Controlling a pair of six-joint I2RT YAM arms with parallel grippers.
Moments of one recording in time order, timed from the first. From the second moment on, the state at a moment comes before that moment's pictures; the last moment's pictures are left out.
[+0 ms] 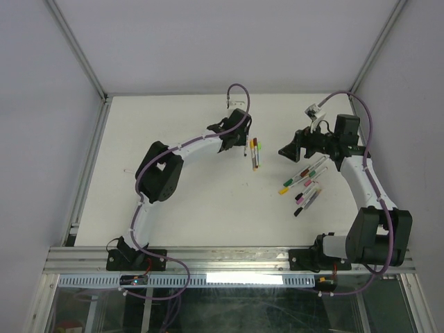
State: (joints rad) left arm -0.75 2.20 1.73 -0.28 -0.35 -0.50; right arm -0.06 1.30 0.95 -0.33 -0.92 -0.21
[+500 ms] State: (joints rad) left arm -0.72 2.32 1.88 -0.32 -0.23 -0.45; right arm -0.07 1.30 0.95 -0.33 -0.93 -0.20
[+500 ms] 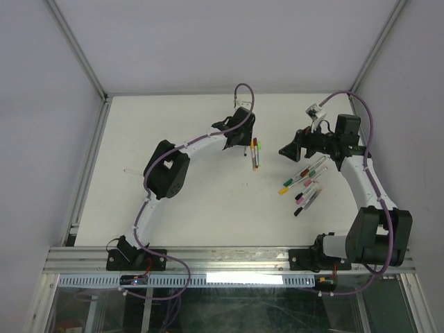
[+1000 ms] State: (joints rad) left arm -0.72 2.37 1.92 -0.36 -0.23 -0.45; right arm -0.07 1.30 0.95 -0.33 -0.94 -0.20
